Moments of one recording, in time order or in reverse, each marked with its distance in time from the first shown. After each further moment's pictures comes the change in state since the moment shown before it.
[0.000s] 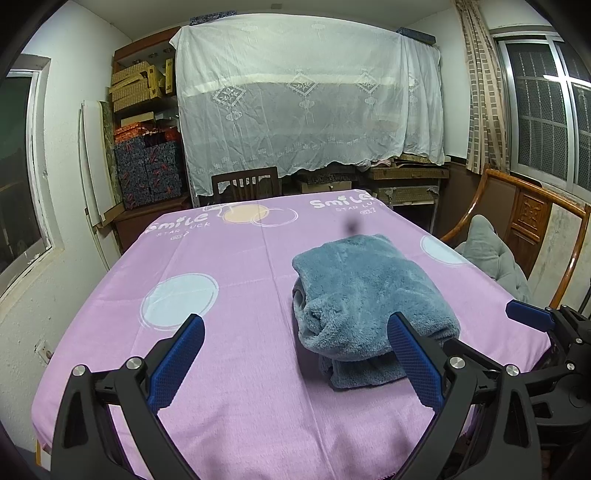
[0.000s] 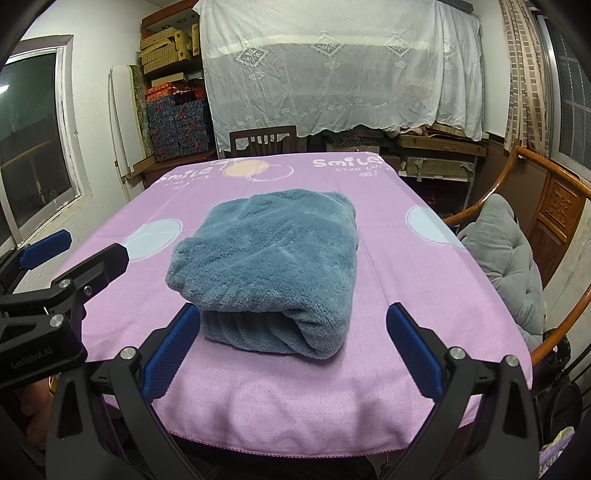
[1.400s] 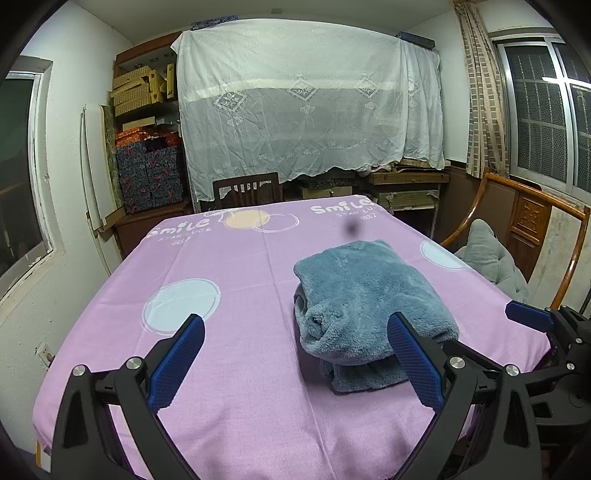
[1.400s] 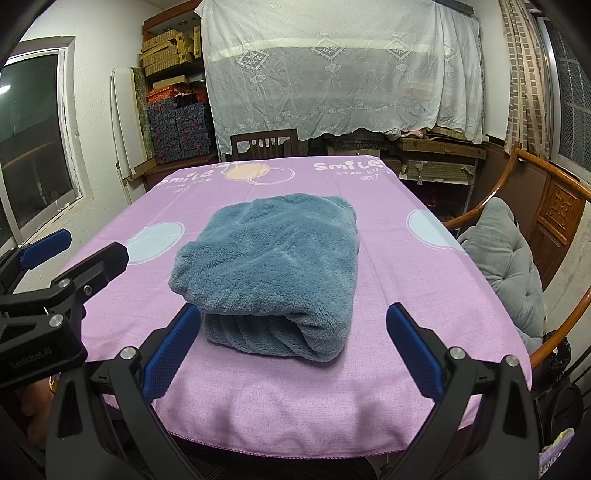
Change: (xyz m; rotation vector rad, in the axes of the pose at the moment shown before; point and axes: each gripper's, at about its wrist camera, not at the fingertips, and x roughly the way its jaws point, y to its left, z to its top) left arm -0.005 -0.001 0.004 0.000 -0.013 0.001; right arm 0.000 0.005 0.004 -0.001 -0.006 -0.002
